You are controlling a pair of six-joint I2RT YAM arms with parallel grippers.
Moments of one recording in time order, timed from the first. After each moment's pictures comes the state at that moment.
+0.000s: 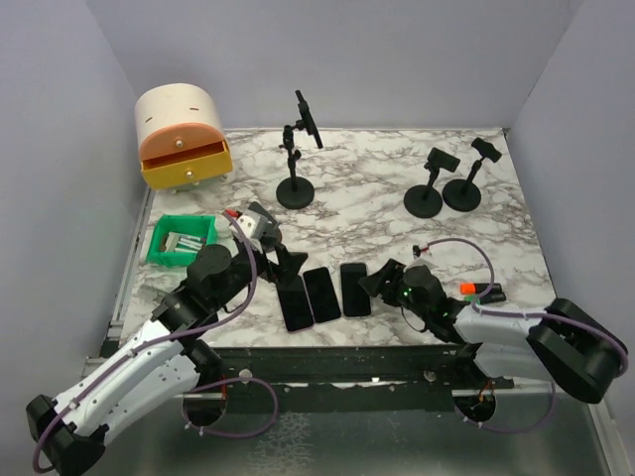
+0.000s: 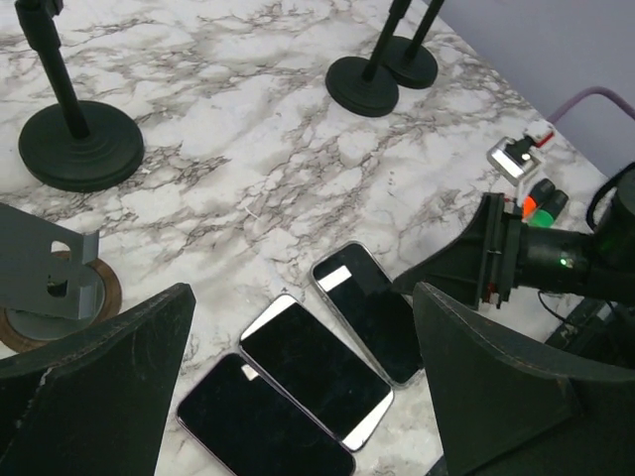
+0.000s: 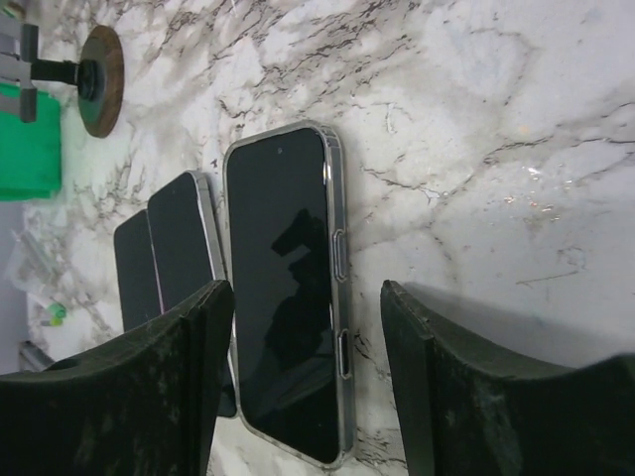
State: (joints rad) left arm -0.73 0.59 0.55 -0.09 0.00 -0.29; right arm 0.77 1.23 0.16 0.58 0.19 0.99
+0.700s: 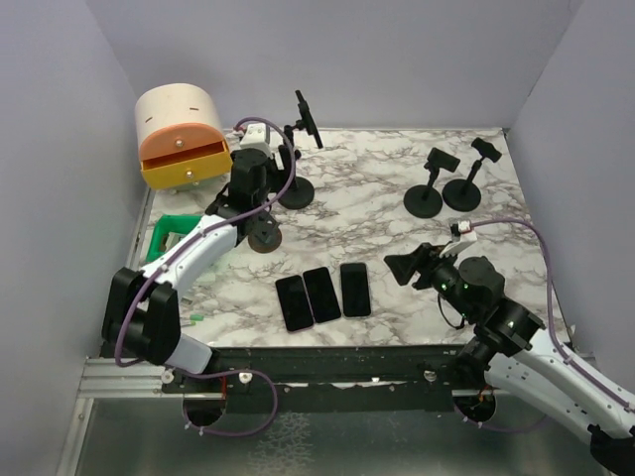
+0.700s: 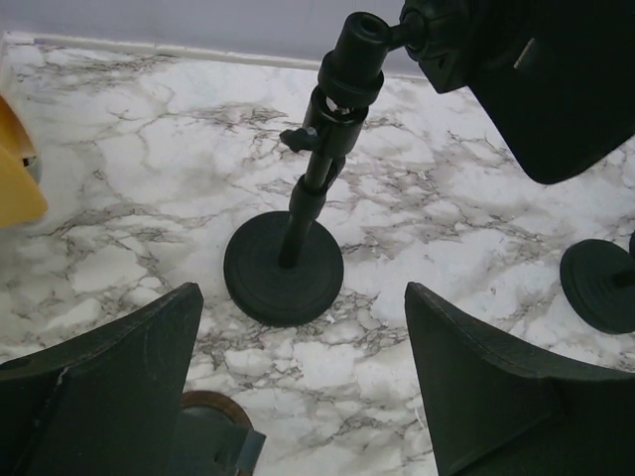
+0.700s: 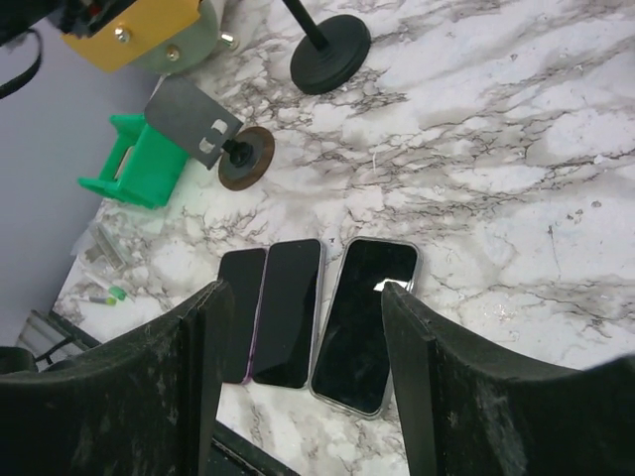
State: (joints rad) left arm -0.43 1.41 1.06 0.08 -0.25 -0.32; right arm 0.77 0.53 0.50 -0.21 0.24 0.61
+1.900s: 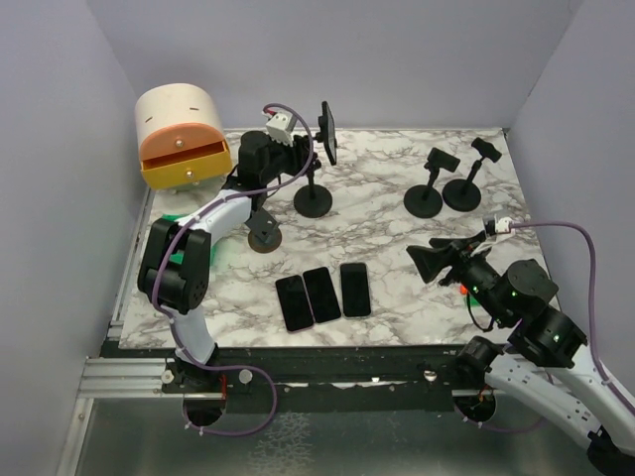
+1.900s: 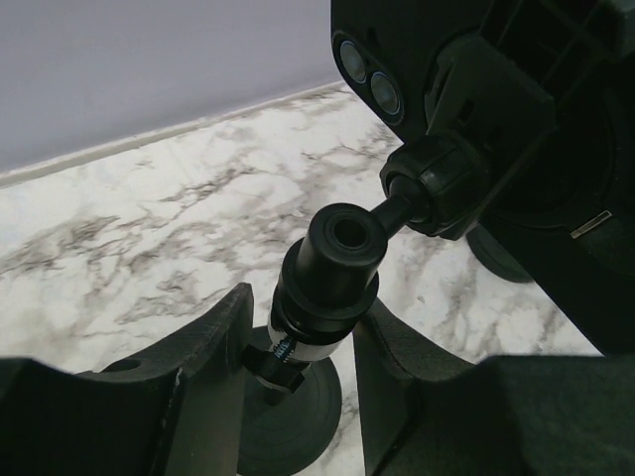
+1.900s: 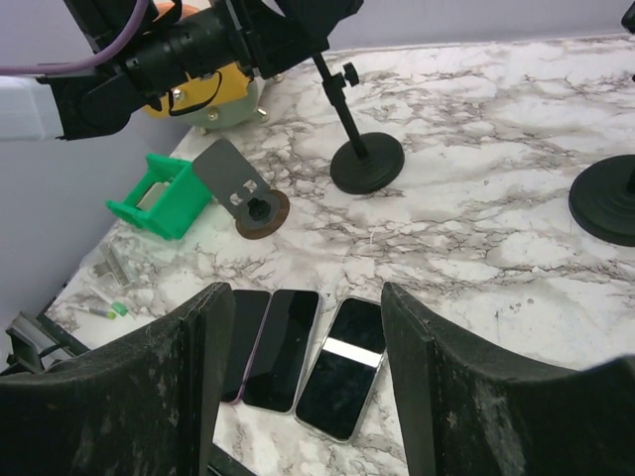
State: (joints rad) left arm -0.33 1.81 1.27 0.41 0.28 -0.19; right arm 0.77 0.43 0.74 -0.37 0.23 0.37
